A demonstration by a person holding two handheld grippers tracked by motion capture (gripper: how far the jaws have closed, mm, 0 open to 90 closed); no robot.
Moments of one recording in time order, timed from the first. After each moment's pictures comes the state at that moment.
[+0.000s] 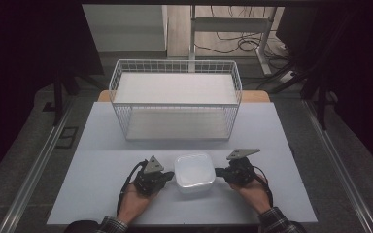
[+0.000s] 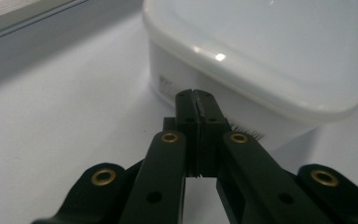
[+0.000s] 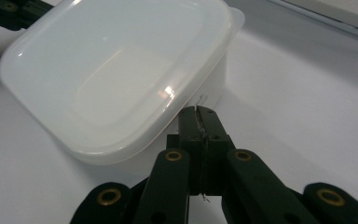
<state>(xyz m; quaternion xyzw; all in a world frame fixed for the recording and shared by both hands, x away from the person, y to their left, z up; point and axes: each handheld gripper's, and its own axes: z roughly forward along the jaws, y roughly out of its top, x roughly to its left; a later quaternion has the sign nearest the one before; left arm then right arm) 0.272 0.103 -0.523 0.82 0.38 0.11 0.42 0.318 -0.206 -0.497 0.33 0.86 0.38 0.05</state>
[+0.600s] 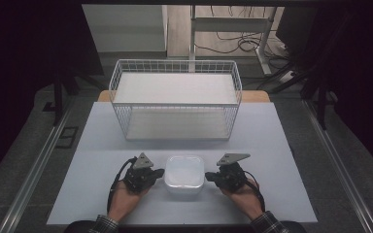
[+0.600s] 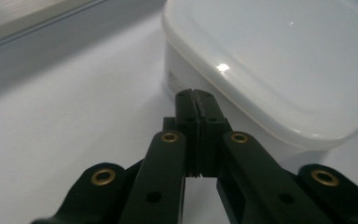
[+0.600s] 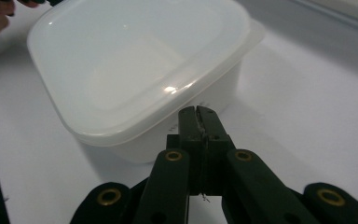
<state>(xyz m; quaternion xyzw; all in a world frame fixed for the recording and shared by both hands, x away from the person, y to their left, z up) 0.272 0.133 -0.516 0.81 0.40 0.11 0.41 0.301 -0.183 -0.496 0.31 0.87 0.38 0.07</state>
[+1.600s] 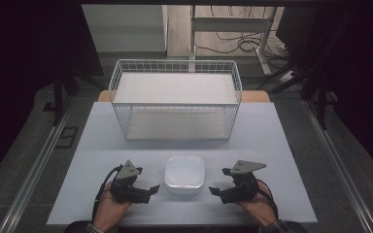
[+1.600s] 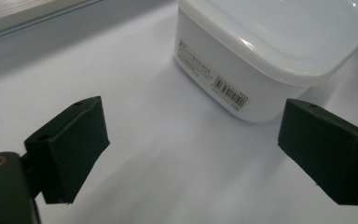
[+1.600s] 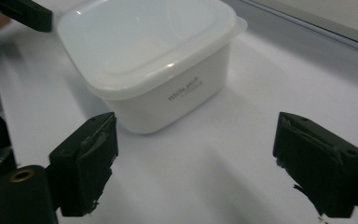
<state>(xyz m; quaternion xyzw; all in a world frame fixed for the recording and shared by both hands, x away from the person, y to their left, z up) 0.247 0.160 -0.522 0.80 0.39 0.12 0.44 0.282 -0.214 -0.498 0.29 0.85 0.43 0.08</state>
